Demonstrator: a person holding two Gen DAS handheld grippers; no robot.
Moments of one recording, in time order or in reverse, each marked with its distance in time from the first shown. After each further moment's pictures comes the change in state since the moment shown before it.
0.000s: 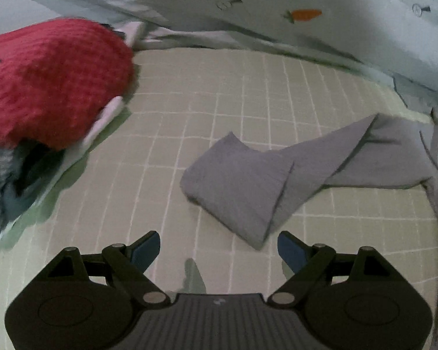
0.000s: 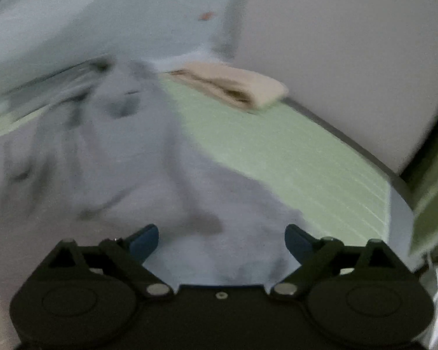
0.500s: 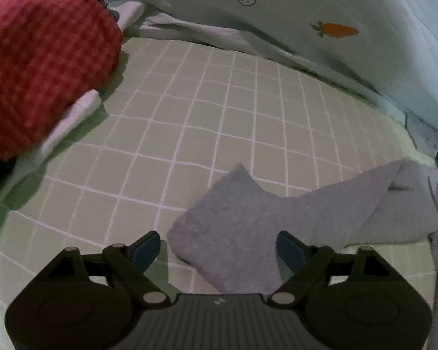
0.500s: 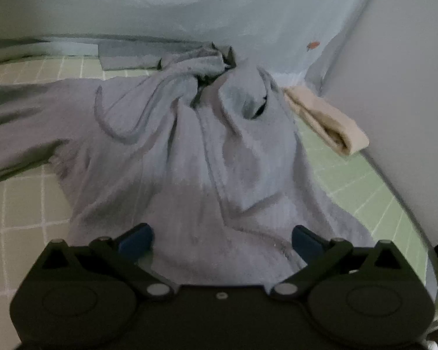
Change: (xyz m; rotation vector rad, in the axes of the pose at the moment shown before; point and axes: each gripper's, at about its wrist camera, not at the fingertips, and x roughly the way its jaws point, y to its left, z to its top) left arm 0.057 0.031 0.028 -0.163 -0.037 -0.126; right arm 0.020 0.101 -0.010 -0.278 -0.090 0.077
